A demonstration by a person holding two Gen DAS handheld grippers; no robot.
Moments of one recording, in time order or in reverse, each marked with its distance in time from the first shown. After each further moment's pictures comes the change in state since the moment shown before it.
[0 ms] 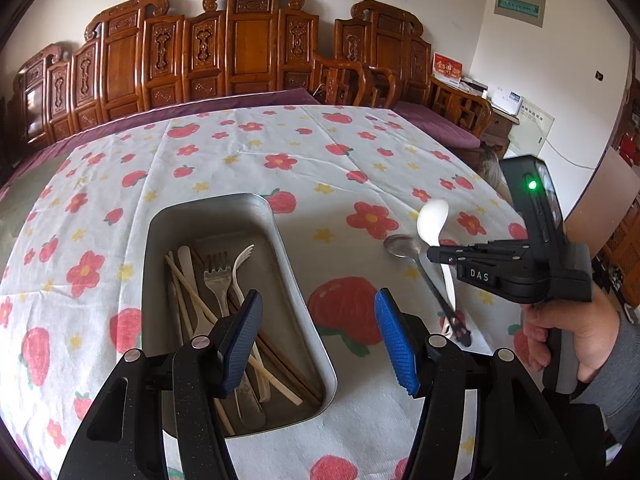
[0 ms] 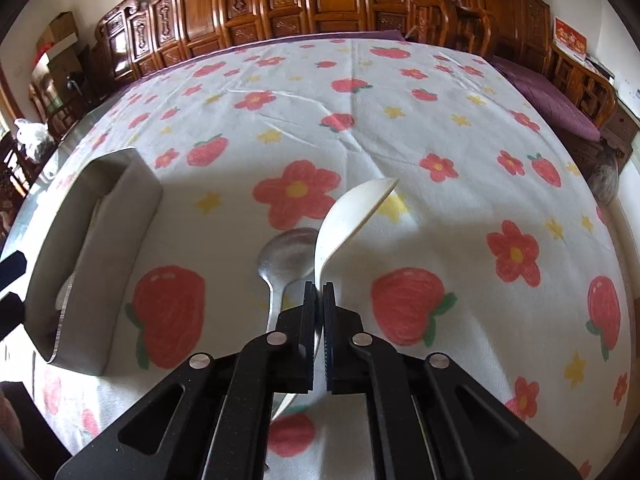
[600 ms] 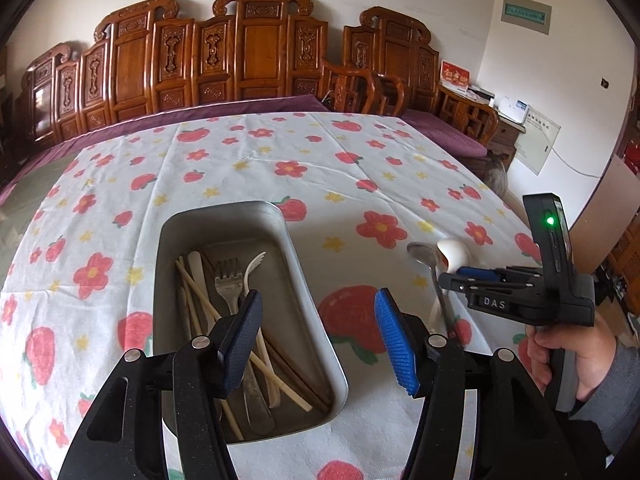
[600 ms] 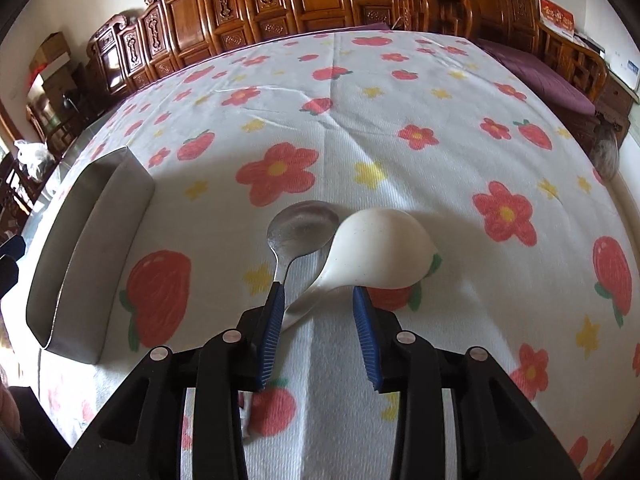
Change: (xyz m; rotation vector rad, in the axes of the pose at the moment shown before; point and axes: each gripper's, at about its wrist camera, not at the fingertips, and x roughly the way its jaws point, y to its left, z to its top) left arm 0.001 0.007 0.005 -0.020 -0.016 0.013; right arm 0.009 -0.021 -0.023 0.070 -0.001 -0.007
